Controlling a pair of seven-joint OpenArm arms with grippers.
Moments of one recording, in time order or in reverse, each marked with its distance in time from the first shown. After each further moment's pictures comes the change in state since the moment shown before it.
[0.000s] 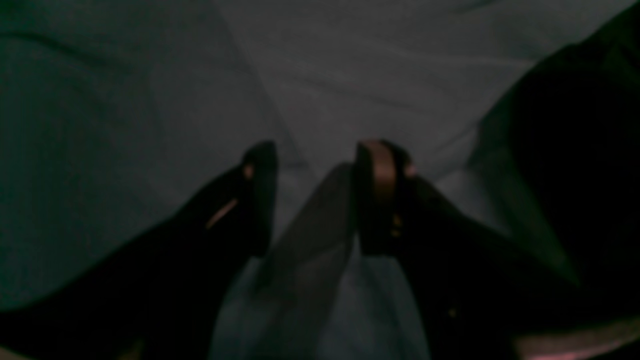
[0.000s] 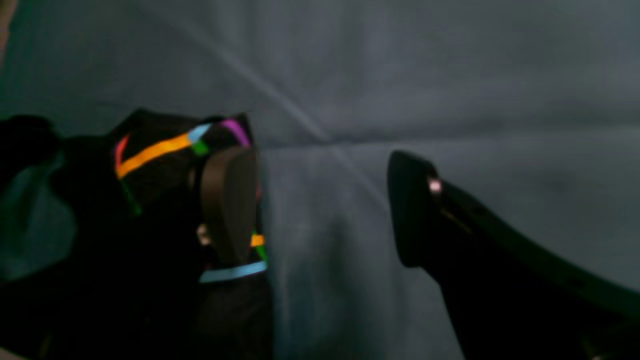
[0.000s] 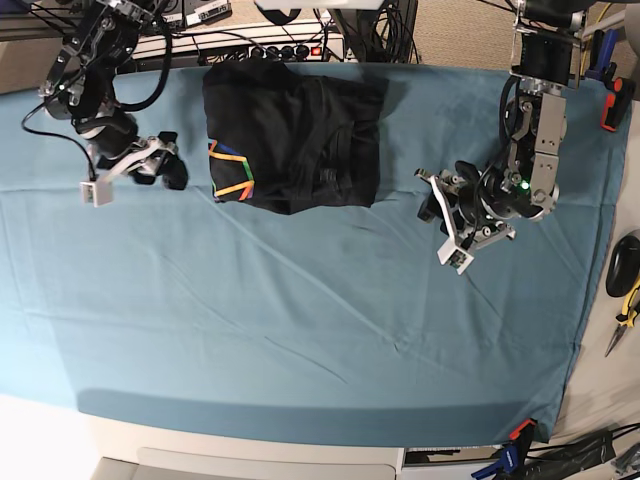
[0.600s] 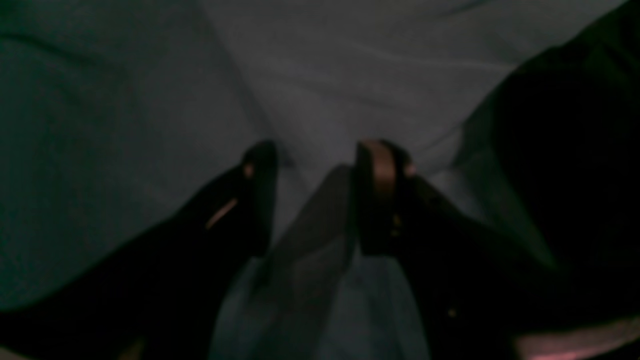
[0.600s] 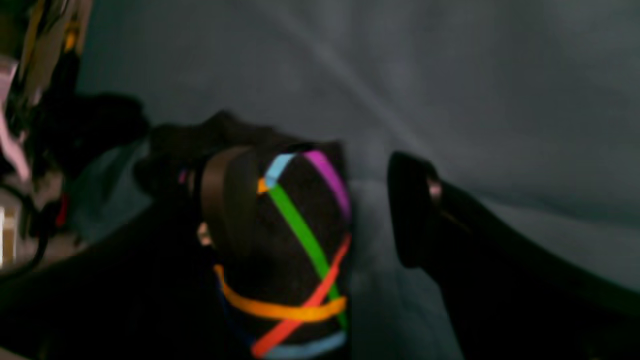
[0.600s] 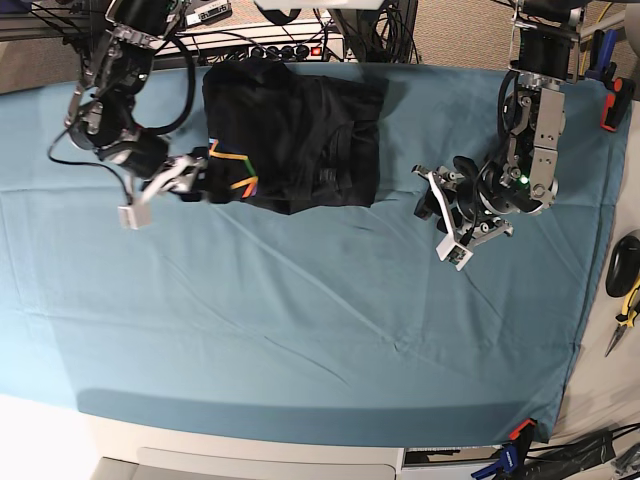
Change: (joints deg) left arm 1.1 0.4 0.0 0.4 -0.2 0.0 -0.9; right arm 5.9 0.0 -9.7 -7.5 6.3 3.7 -3.1
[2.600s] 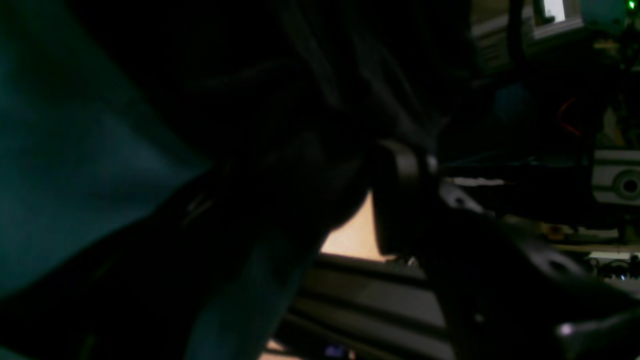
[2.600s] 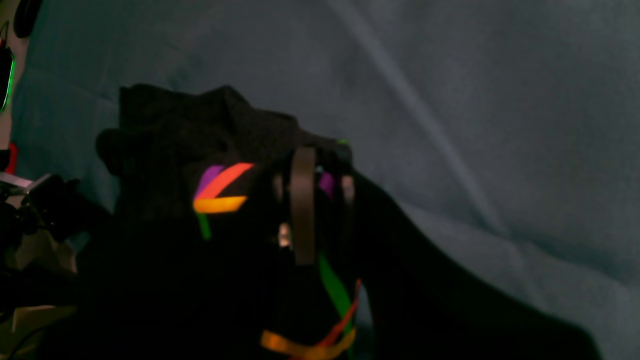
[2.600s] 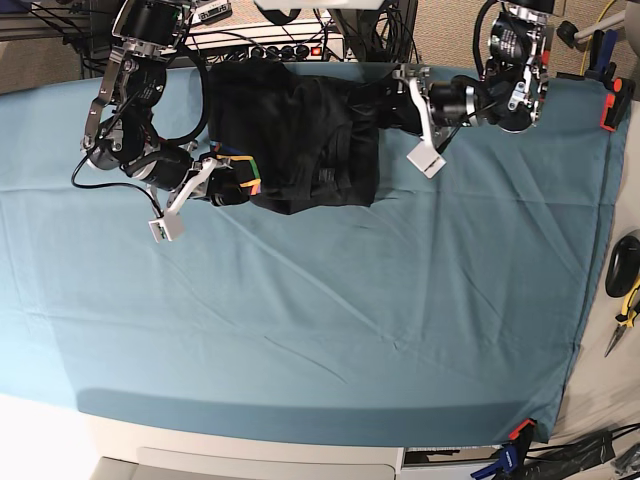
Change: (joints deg) left arm 17.2 3.5 -0.8 1.0 -37.4 -7.9 11.1; right arm 2.5 0.2 -5.5 0.0 -7.8 1.5 0.2
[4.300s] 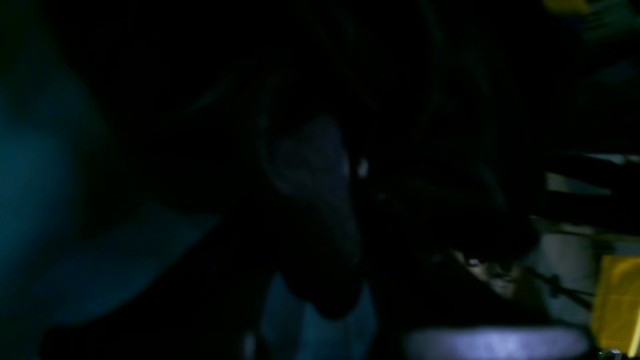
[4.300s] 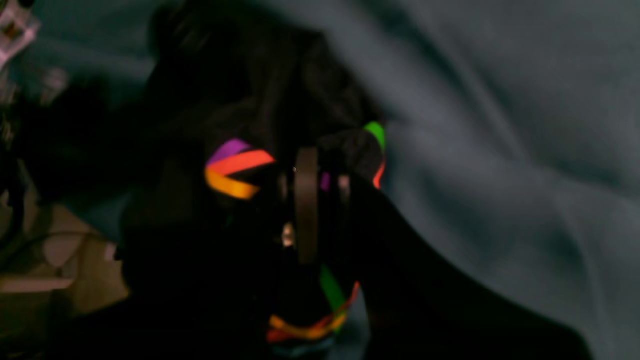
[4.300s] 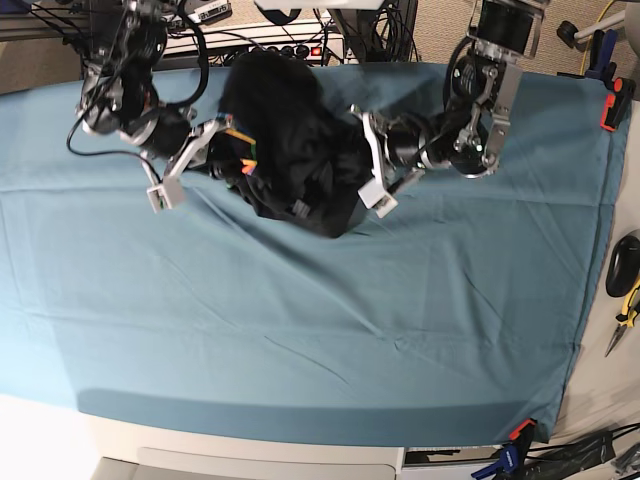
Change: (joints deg) left arm -12.6 3.7 8.2 -1.7 20.2 6.4 -4.1; right arm -11.8 -0.3 0.0 14.8 -0.2 0.0 1.5
